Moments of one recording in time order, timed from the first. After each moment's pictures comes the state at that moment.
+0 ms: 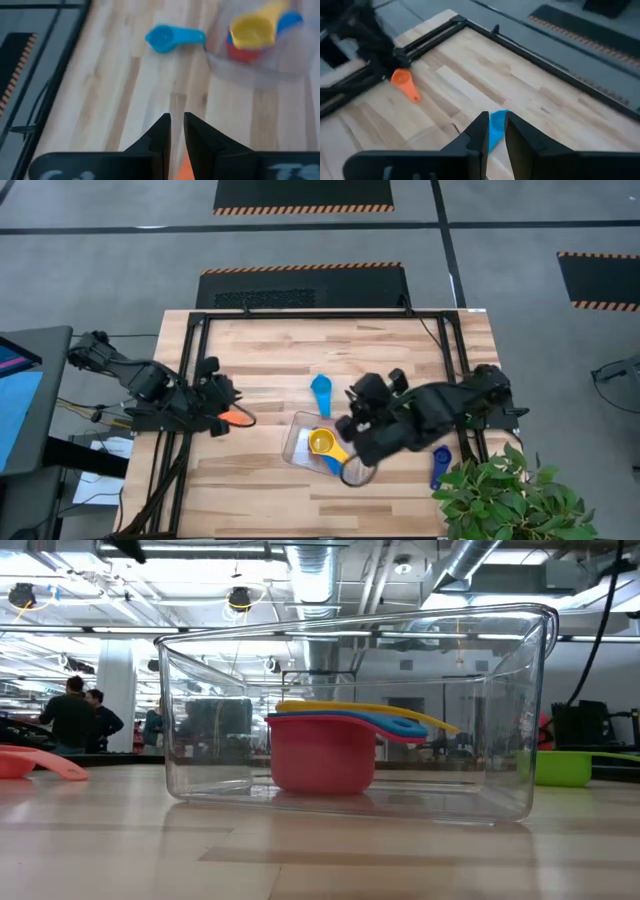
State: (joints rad) left arm -0.50 1.05 1.19 -1.25 -0.58 -0.54; right arm 0.46 1.93 2.33 -1.57 0.93 1.13
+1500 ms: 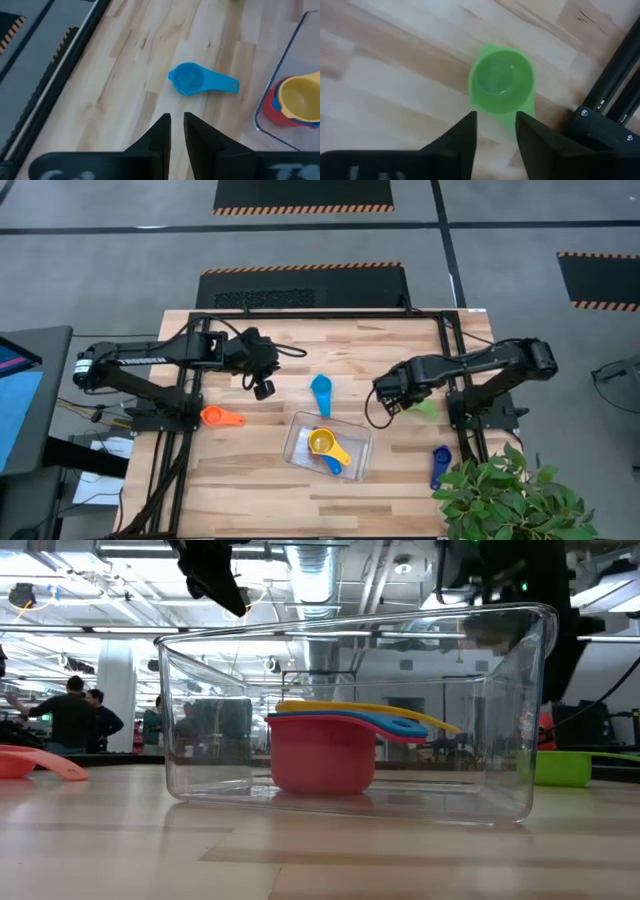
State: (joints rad) left arm 0.10 1.23 1.19 -0.83 -0.21 -0.12; right arm 0.05 1.44 1.06 -1.31 0.16 1.12
